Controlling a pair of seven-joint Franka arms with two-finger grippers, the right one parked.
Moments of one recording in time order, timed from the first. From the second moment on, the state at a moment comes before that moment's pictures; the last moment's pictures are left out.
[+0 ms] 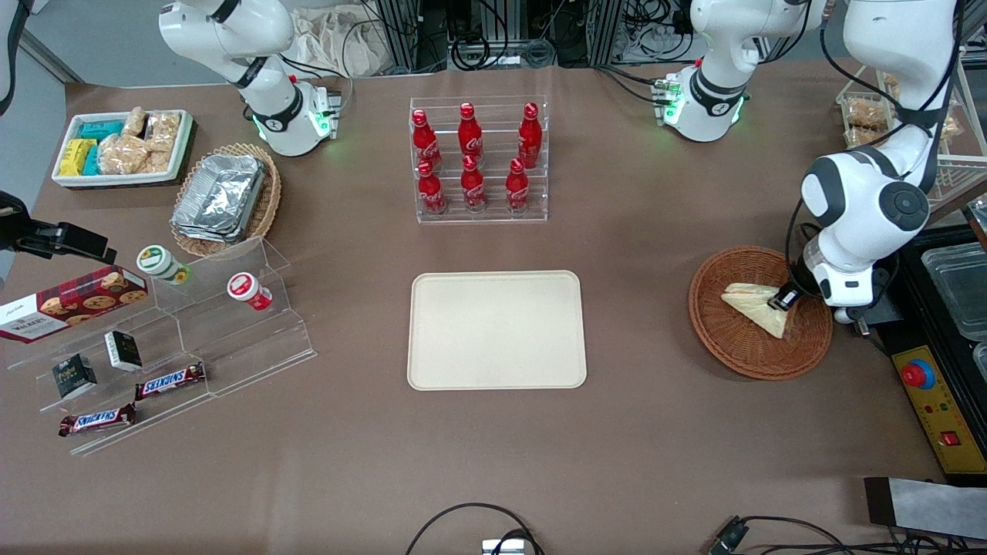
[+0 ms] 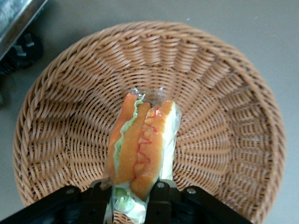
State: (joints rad) arm -0.03 0.17 0.11 -2.33 -0.08 2.55 -0.64
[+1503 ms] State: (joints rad) arm -0.07 0.03 -0.31 -2.02 -0.02 2.12 -0.45
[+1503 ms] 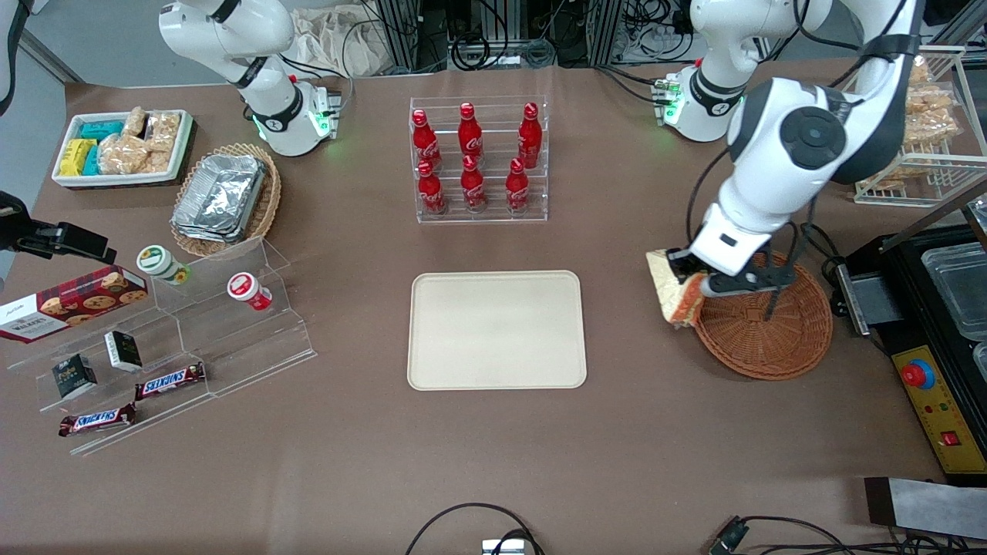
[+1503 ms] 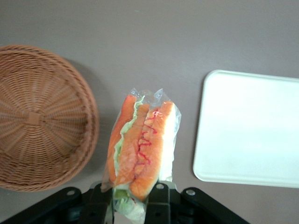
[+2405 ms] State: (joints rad) arm -0.10 0.17 -0.50 -1.95 0.12 2.12 -0.51
